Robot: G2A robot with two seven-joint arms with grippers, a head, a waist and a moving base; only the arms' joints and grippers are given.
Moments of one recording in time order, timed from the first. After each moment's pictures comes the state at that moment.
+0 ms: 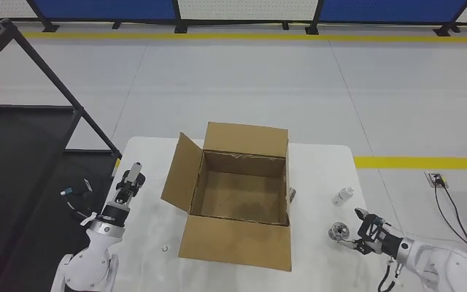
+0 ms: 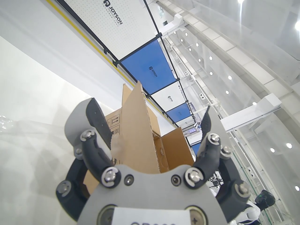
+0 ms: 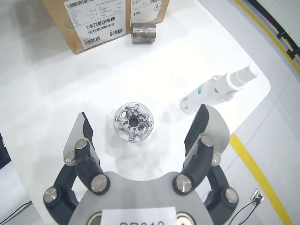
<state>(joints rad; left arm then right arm) 1.28 -1.27 -1.68 -1.68 0.13 -0.31 -0.25 -1.20 -1.00 1.67 -1.26 -1.68 -1.00 -0.15</state>
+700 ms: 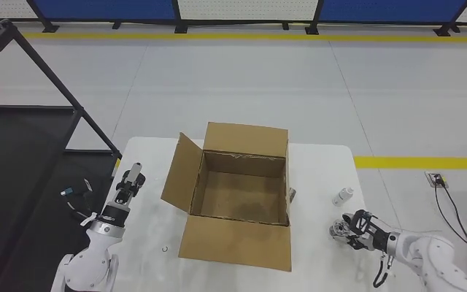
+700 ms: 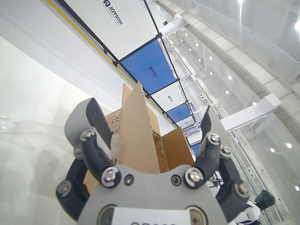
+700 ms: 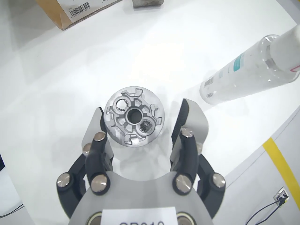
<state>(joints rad) 1.28 -1.27 -1.68 -1.68 0.13 -0.31 -0.25 -1.02 -0.96 1.45 -1.01 -1.66 -1.01 -0.20</state>
